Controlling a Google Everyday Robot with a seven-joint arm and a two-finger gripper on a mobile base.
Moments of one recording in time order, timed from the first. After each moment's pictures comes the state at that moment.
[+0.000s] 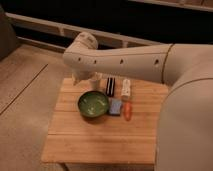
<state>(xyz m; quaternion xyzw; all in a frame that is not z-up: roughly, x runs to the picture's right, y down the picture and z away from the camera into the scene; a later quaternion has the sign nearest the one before) -0.100 -0.039 0.720 -0.15 0.06 0.61 0.78</state>
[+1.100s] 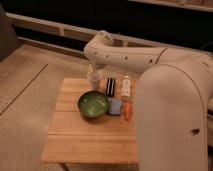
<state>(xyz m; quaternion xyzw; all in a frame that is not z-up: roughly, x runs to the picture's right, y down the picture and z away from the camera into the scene) -0.027 -0.115 0.818 -0.09 0.04 0.56 0.83</state>
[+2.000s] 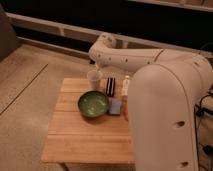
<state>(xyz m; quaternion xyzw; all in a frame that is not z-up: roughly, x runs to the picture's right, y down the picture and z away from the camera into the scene) 0.006 -0.136 0.866 -0.04 0.05 0.60 0.80</state>
